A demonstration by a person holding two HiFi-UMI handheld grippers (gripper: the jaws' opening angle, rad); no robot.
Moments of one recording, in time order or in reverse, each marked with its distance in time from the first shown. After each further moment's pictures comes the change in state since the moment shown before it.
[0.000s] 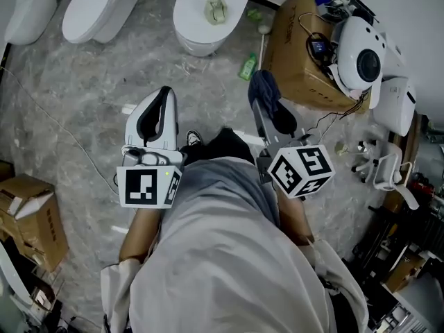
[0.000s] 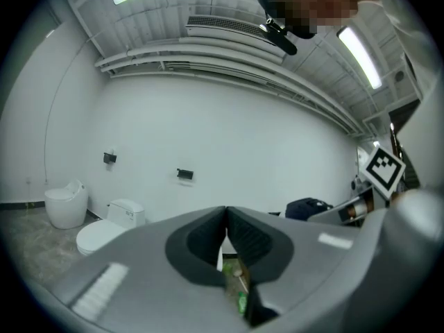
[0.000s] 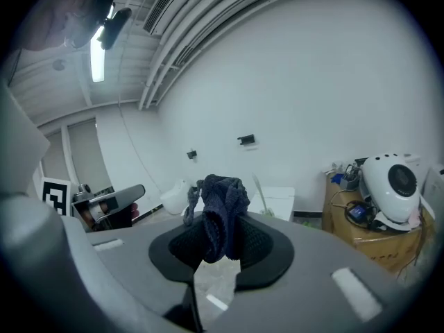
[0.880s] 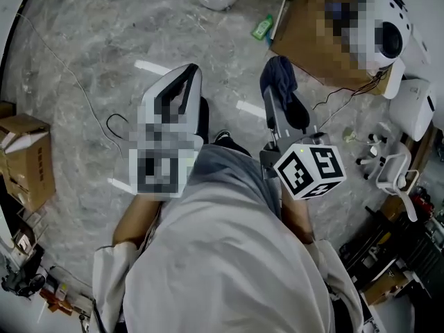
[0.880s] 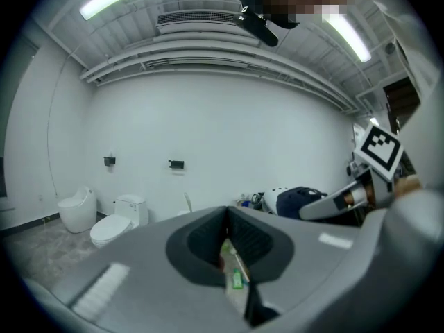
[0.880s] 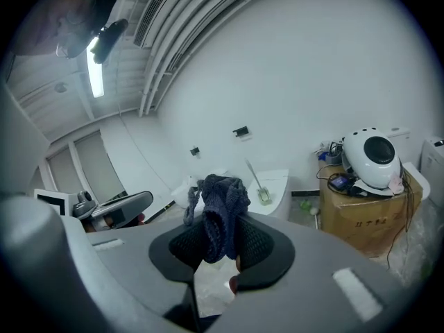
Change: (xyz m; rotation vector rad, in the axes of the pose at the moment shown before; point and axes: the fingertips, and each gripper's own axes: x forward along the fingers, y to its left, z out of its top) left arm -0.085 -0.186 -0.066 0.092 0.160 0.034; right arm -0.154 -0.051 -0.093 0.115 0.052 0.066
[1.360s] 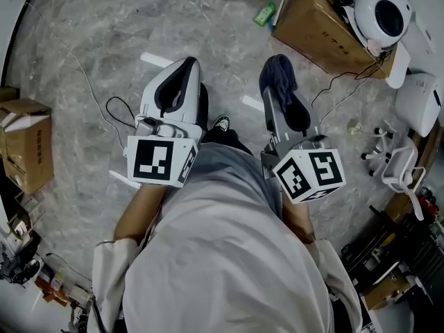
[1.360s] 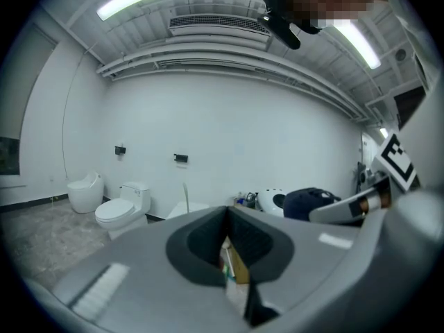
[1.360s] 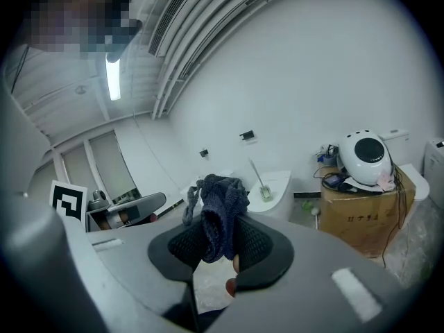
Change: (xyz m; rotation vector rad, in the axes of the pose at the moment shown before) left arm -0.067 -0.088 -0.029 -0.081 -0.040 0.055; right arm -0.114 -0.008 -0.057 -0.043 -0.038 0.066
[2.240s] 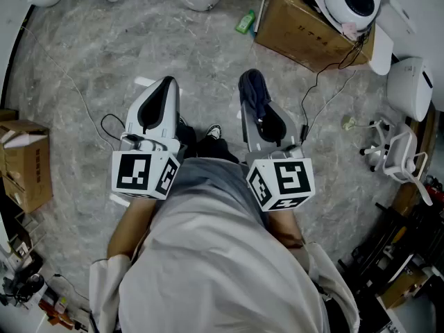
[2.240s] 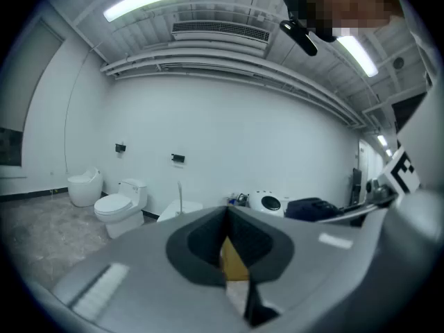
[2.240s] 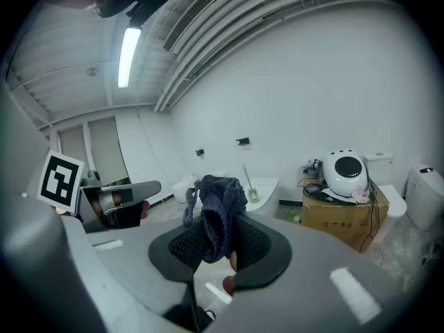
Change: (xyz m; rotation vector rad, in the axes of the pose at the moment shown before) left arm -0.073 -0.072 -0.014 -0.065 0.000 0.000; right arm -0.101 0.000 -0.042 -0.126 0.003 -0.093
